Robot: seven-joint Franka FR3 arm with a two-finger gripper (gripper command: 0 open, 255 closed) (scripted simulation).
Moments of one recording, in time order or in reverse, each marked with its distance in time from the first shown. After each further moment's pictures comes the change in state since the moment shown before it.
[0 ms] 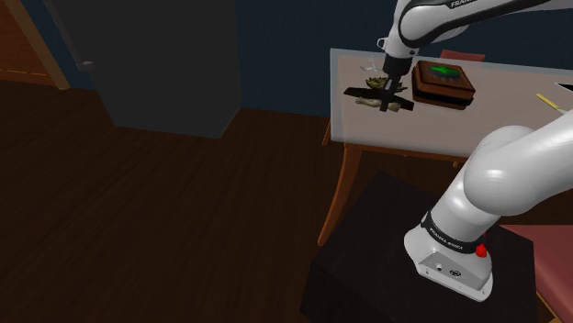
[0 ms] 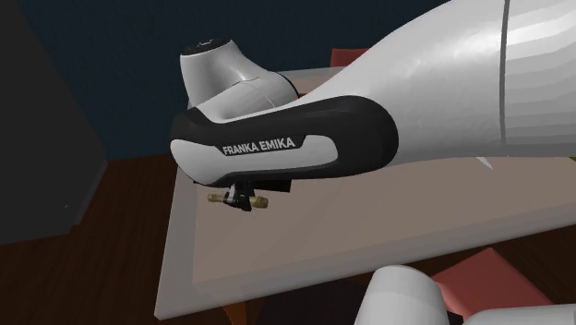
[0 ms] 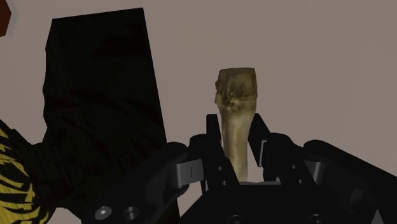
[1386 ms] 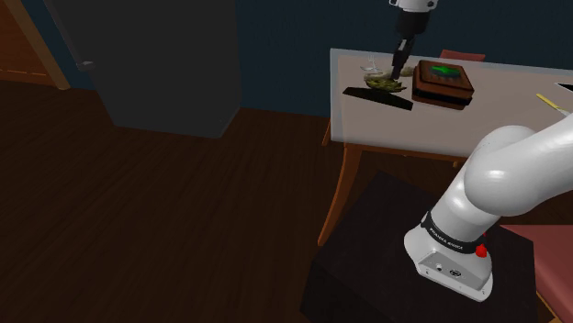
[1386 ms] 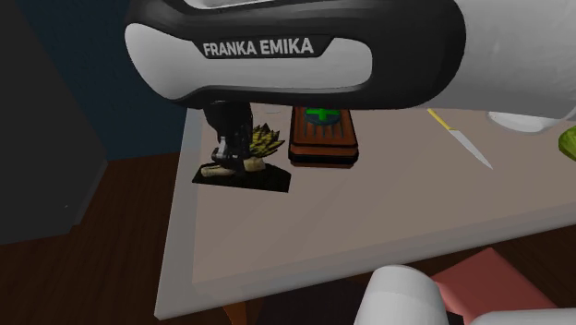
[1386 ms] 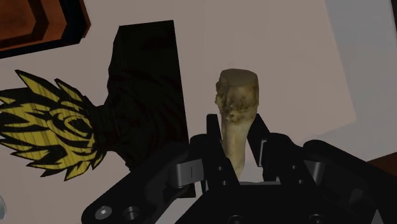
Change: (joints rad) arm 0.014 -0.044 0.061 0.244 0.047 -0.287 -0.025
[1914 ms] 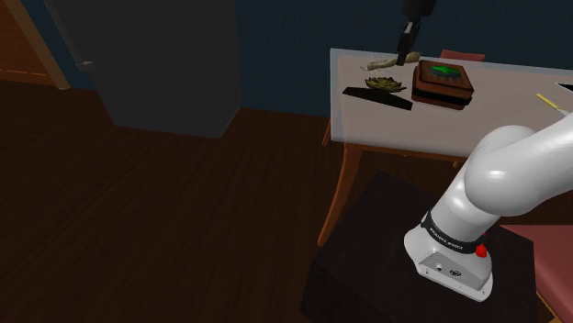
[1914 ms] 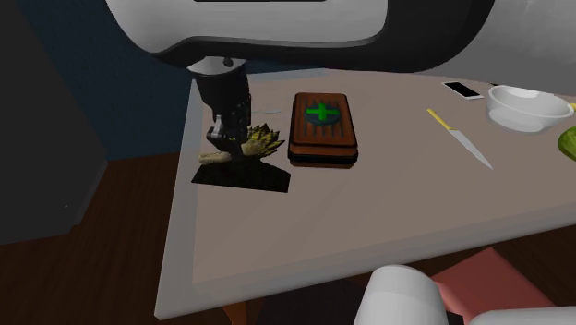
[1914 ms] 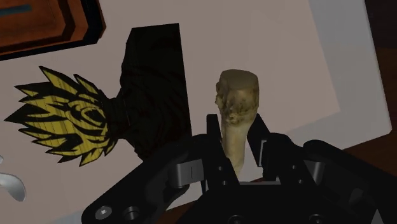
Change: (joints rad) arm 0.006 0.008 0.017 0.107 0.015 -0.100 -0.011
